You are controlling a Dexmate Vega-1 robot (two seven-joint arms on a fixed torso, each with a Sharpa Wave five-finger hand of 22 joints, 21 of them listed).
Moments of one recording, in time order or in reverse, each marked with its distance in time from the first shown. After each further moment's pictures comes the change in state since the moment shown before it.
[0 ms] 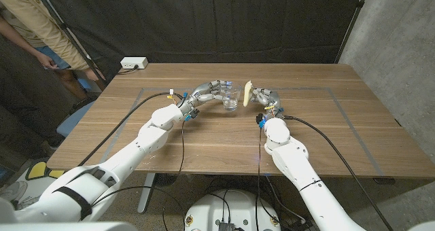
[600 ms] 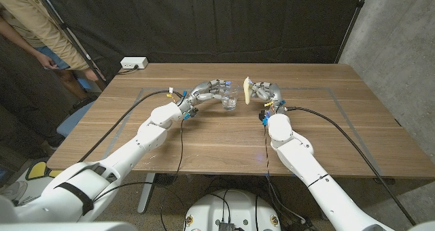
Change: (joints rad) left arm -0.022 0.002 0.007 0.033 0.030 -0.014 -0.008; left_hand 0.000 0.000 -0.004 0.004 0.004 0.000 0.000 -0.002 0.008 -0.002 -0.001 0.000 0.000 -0.005 -0.005 0.004 -0.005 0.005 0.006 -0.015 0.000; right arm 0.055 -0.136 -0.063 -0.012 -0.107 0.007 0.021; right_hand -0.004 -0.004 0.004 -0.004 0.001 0.000 0.001 -0.004 -0.002 0.000 0.000 0.005 -0.005 0.000 0.000 0.000 -0.014 0.014 0.003 -0.026 0.000
